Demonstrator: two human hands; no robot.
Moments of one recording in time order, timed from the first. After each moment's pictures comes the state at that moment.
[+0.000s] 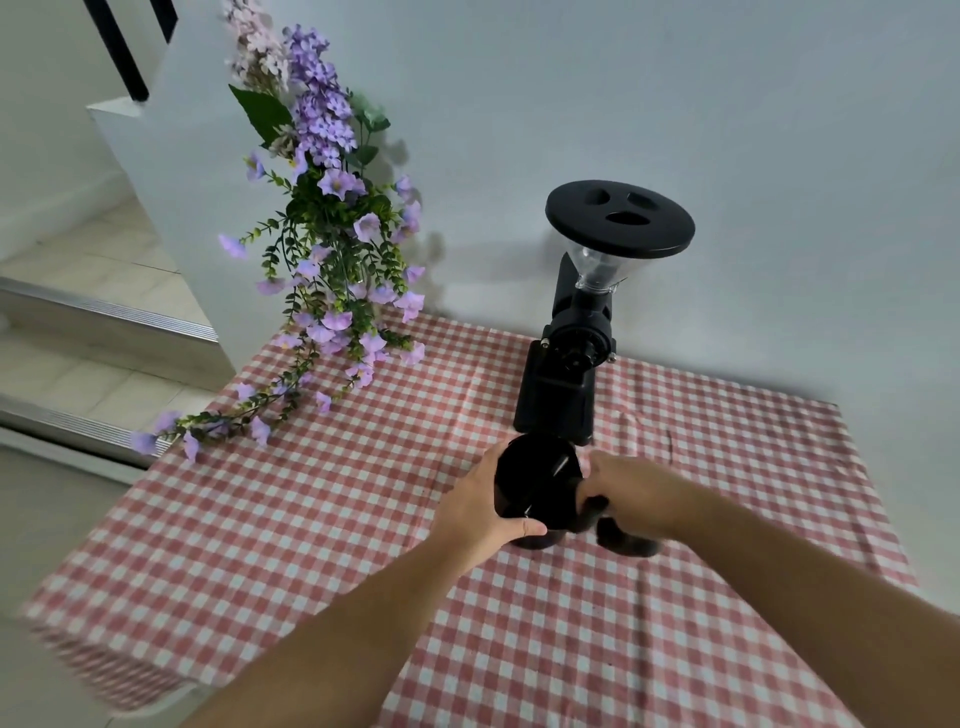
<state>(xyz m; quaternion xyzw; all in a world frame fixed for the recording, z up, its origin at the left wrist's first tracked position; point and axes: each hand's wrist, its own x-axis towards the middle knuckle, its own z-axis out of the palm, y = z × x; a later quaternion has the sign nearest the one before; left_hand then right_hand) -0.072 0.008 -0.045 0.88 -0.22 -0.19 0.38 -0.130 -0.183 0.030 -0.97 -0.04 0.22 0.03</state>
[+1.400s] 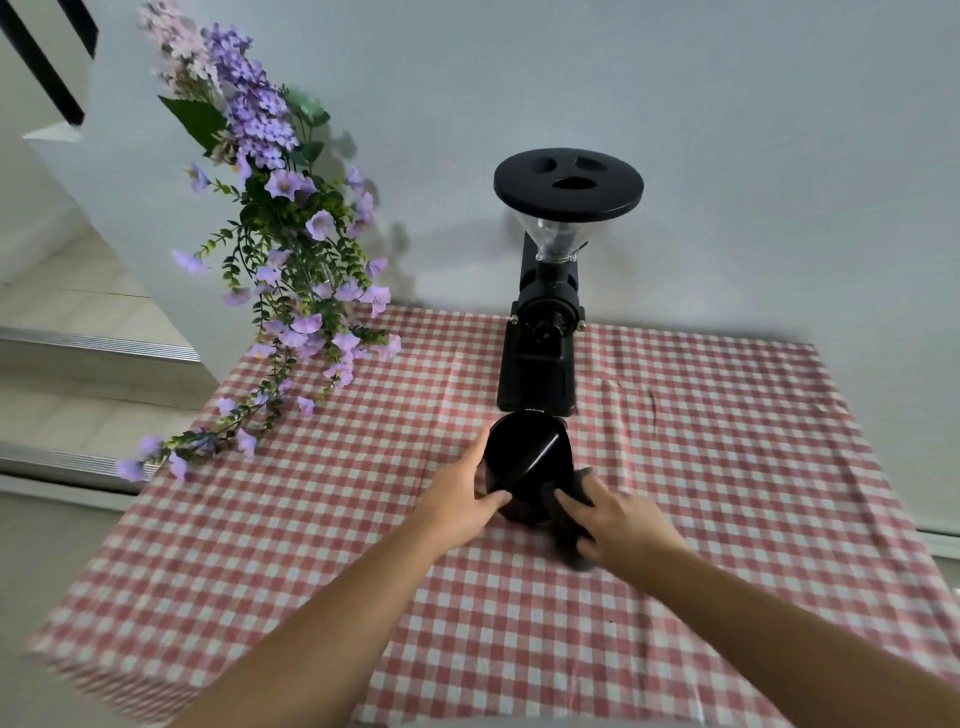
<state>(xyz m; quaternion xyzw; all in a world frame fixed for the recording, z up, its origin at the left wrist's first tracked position) -0.072 0.020 -0.039 0.87 -0.23 -0.26 0.35 -0.187 -0.157 -0.025 -0.99 0.03 0.16 0.04</state>
